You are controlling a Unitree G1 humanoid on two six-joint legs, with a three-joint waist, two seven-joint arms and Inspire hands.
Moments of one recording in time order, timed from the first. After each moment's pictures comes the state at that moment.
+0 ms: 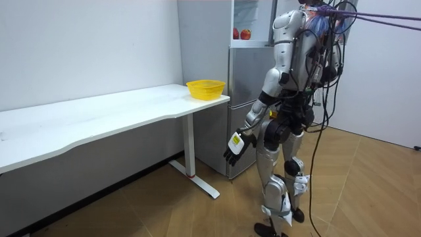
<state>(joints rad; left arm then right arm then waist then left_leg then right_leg) 0.15 0.18 -0.02 1.04 0.06 -0.02 0.01 0.34 -0.16 -0.05 0.08 -0.09 -0.04 -0.12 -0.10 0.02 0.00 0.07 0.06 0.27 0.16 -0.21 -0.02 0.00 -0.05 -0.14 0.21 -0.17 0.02</state>
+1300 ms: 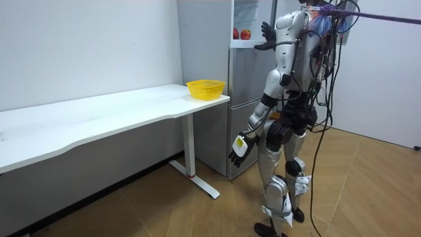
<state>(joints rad) 0.11 0.22 -0.08 1.14 0.03 -0.11 -0.06 0.02 -0.30 0.08 -0.47 -0.29 -0.20 -0.46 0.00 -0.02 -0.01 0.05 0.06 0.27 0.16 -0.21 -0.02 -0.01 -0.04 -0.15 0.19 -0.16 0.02</state>
